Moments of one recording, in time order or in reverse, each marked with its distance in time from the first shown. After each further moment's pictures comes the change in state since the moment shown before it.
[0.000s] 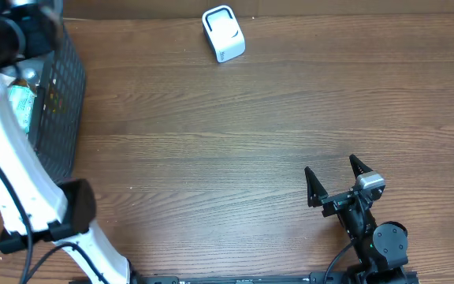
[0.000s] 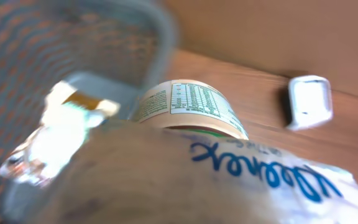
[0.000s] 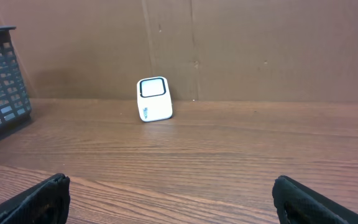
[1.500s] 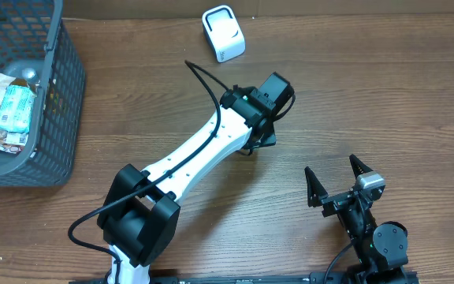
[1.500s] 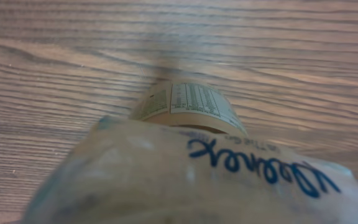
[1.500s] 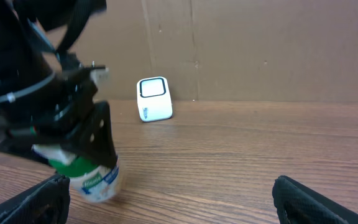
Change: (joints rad) left arm -0.940 -0.029 -1.255 0.680 -0.169 -0.756; right arm 0.000 0.000 0.000 0.000 0.000 0.000
